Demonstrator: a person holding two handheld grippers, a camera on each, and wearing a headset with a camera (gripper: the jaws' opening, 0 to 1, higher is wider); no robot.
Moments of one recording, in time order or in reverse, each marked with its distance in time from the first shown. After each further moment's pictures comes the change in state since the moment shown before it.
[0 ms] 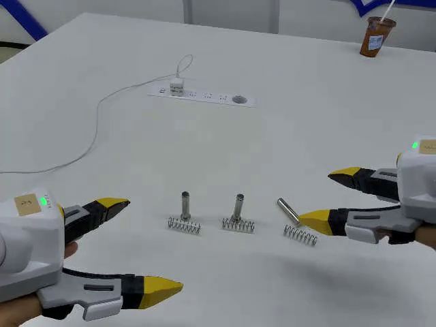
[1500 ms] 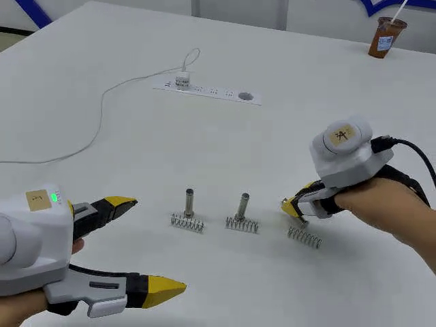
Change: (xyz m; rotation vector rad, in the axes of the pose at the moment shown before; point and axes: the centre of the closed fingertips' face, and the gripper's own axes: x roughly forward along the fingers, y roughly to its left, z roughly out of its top) left arm 0.006 0.001 -0.008 -0.012 0.010 -0.024; right arm 0.076 -0.014 -0.049 0.122 0.415 -0.046
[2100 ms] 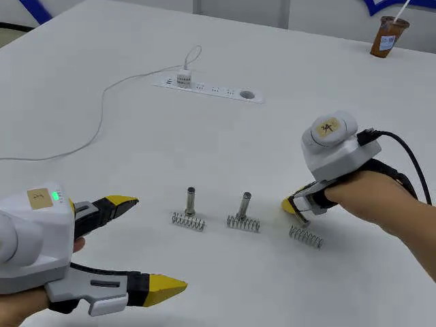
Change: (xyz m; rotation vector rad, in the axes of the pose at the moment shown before) left arm 0.000 0.002 -0.002 -0.009 -0.004 -0.001; right arm 0.009 0.003 -0.004 0.070 0.082 0.005
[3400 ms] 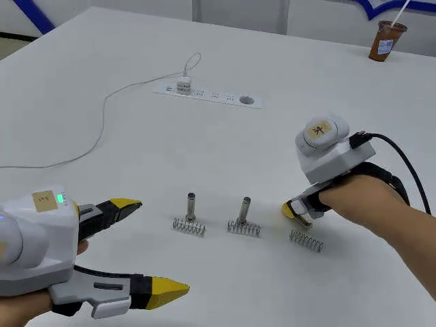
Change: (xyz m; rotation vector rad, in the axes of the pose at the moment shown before) left arm -0.001 -0.002 0.007 0.024 0.008 -0.001; right arm 0.001 -0.005 -0.004 0.047 0.021 -0.030
